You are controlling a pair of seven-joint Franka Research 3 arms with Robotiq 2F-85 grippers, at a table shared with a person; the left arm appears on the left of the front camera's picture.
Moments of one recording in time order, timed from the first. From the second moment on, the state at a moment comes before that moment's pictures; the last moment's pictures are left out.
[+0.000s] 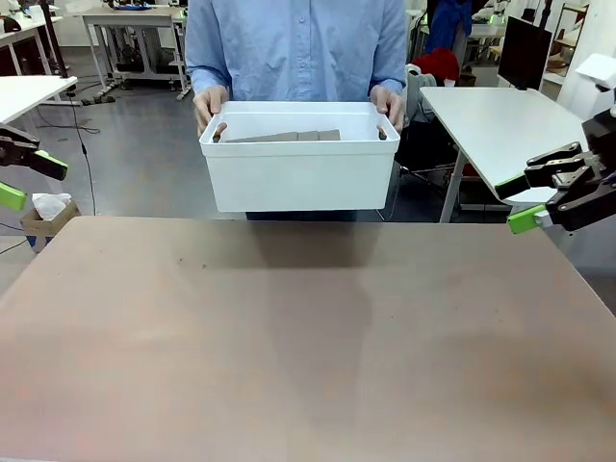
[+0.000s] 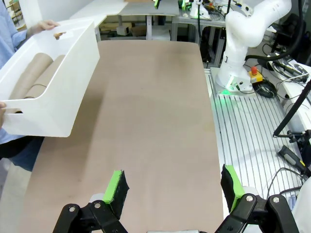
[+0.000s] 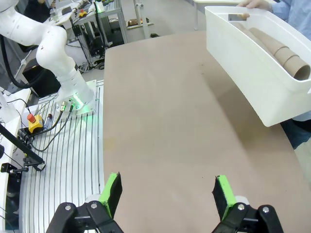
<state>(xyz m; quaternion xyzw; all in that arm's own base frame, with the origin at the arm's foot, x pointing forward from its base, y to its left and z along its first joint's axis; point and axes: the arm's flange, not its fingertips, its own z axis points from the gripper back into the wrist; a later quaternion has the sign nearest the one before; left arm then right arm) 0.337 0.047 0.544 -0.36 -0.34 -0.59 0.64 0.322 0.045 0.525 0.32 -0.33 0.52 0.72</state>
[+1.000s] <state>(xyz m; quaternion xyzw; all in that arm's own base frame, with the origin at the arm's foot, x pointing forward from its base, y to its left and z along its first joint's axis) 0.337 0.047 0.544 -0.36 -0.34 -0.59 0.64 0.322 0.045 0.525 0.32 -0.33 0.52 0.72</state>
